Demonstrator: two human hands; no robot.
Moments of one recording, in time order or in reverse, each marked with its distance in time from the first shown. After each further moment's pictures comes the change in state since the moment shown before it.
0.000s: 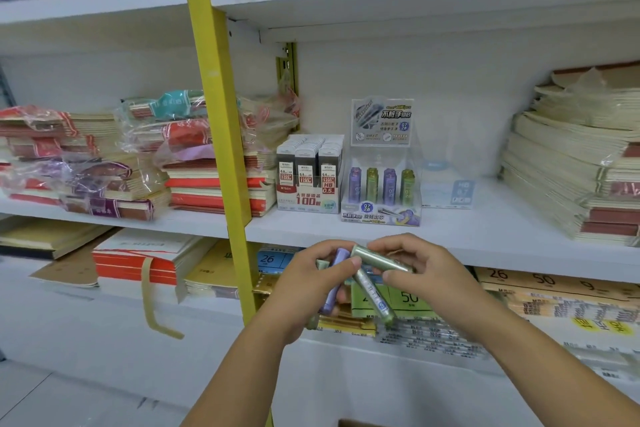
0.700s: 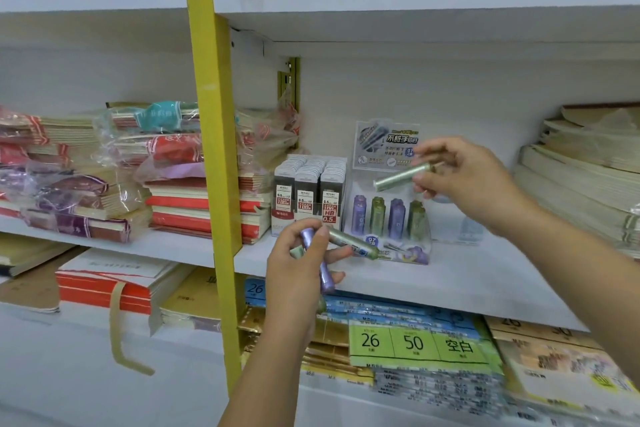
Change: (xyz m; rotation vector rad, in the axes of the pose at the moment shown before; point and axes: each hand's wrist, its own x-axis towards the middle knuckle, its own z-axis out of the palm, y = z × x) left_hand 0.045 0.023 0.004 -0.438 0.416 0.193; right_hand 0.108 -0.086 -0.073 -0.319 0.280 -0.225
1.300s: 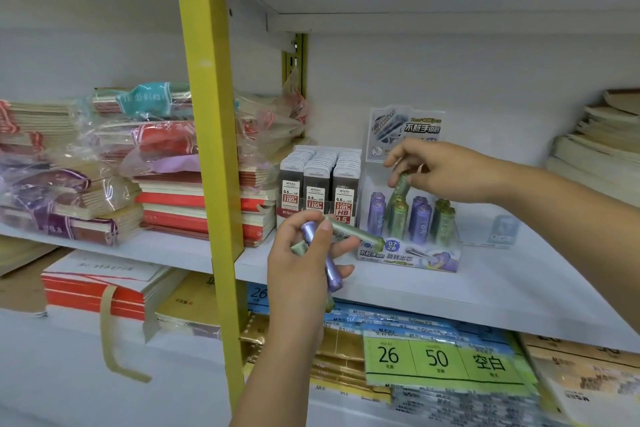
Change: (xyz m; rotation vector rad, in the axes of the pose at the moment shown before) left_hand 0.025 -0.008 -0.005 -0.038 0.040 0.041; right_hand 0.060 0.017 0.030 -0.471 -0.495 0.016
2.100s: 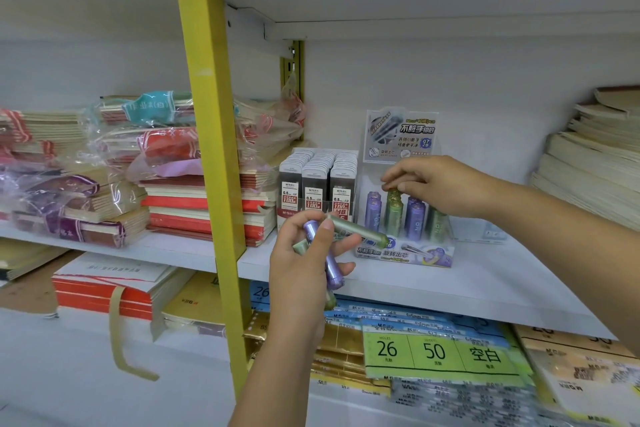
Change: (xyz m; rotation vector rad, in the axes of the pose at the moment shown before) left_hand -0.009 0.008 0.004 -0.028 -0.038 -0.007; right_hand -0.012 0.011 0.013 -0.027 0.076 0.016
